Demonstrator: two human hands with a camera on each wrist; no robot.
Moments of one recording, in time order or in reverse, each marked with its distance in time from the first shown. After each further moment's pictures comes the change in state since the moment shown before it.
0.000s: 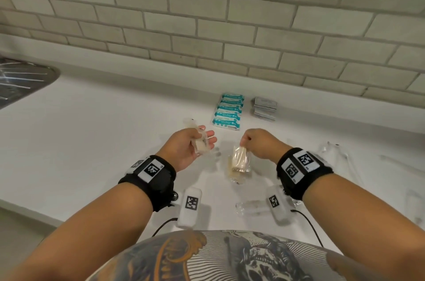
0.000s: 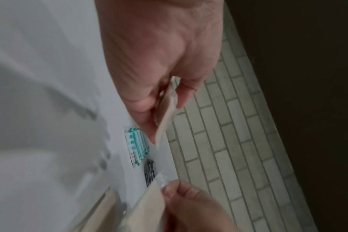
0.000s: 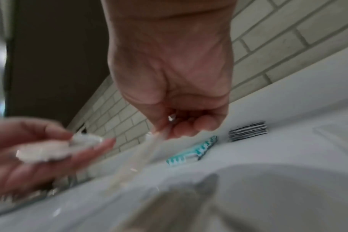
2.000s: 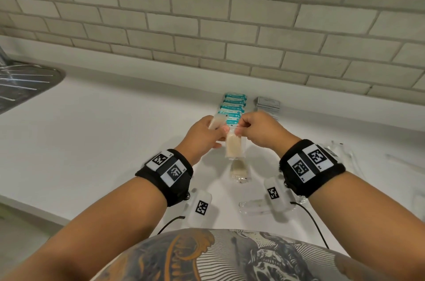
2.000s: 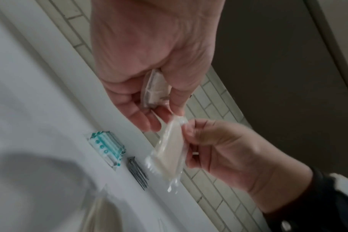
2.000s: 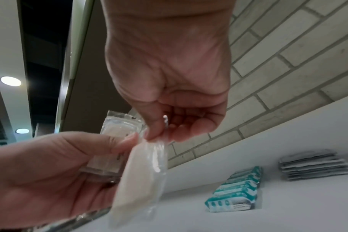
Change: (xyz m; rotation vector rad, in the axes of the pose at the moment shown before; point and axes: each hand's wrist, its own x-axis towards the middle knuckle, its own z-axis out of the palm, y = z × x) left_hand -0.004 -0.004 0.037 0.760 0.017 0.307; right_hand -0.014 -0.034 -0.024 0.113 0.140 -0.141
